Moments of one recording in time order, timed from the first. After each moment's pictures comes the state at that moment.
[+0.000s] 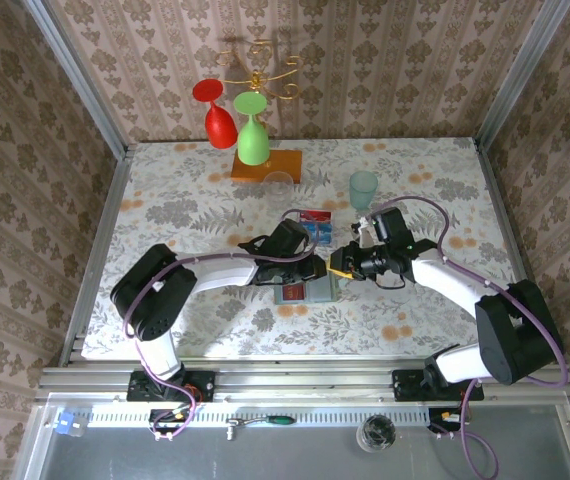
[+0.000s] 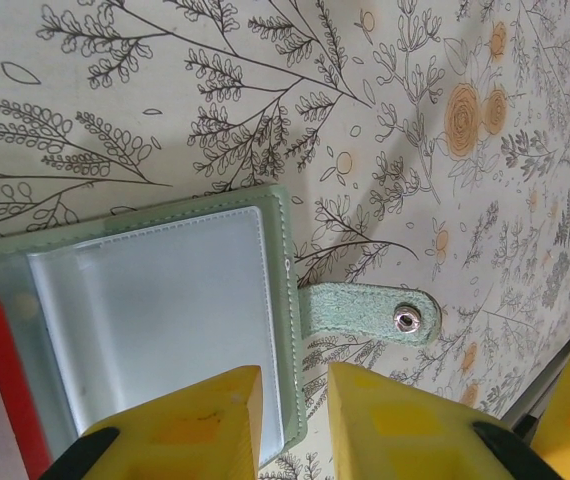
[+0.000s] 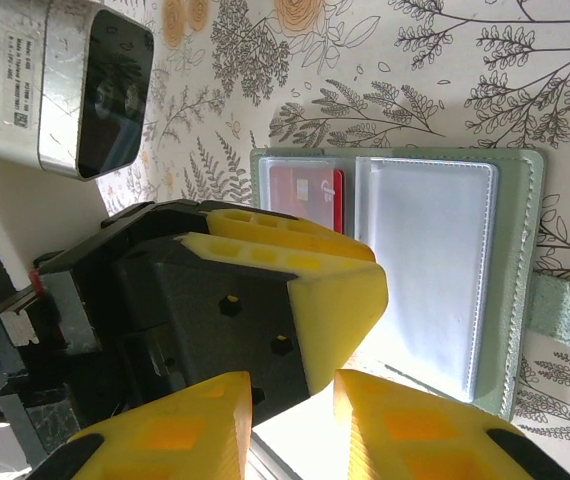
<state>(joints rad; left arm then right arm) -0.87 1.77 0.98 -0.05 0.34 -0.96 0.35 1.39 0.75 -0.27 -0.67 0.70</state>
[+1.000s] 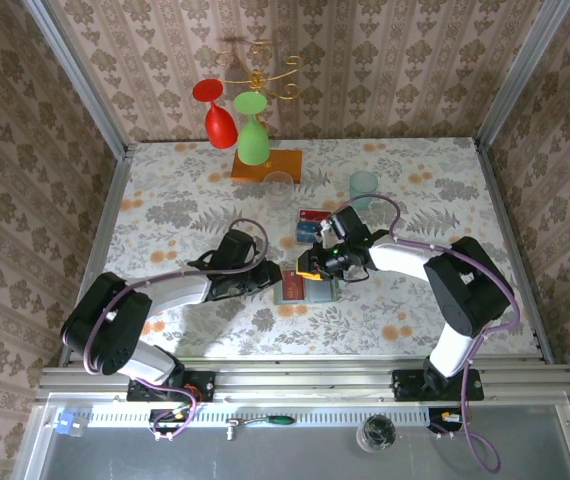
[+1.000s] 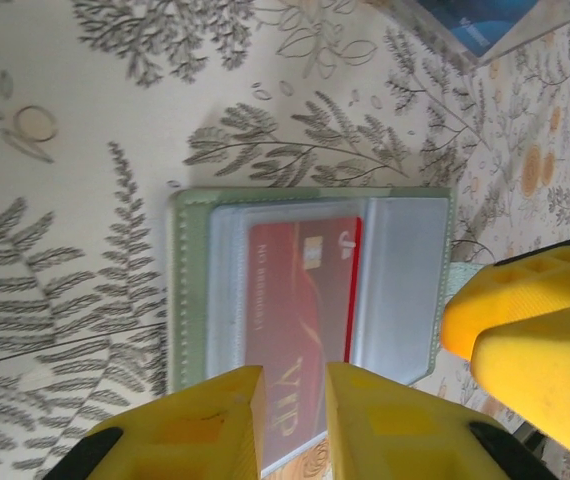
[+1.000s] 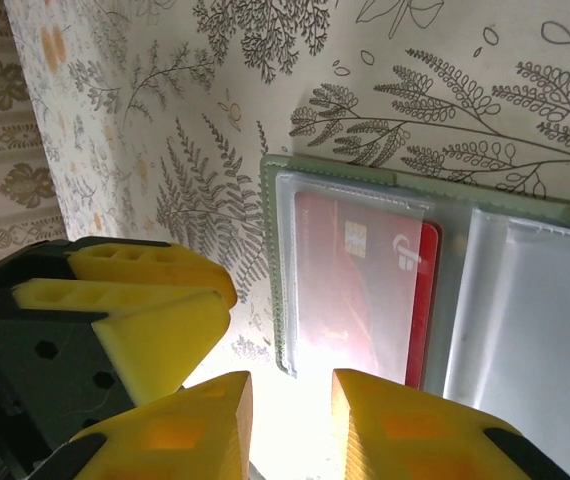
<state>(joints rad) -0.65 1.47 0.61 0.01 0.39 -0.93 0.53 1.73 0.93 -0.17 -0.64 0.78</state>
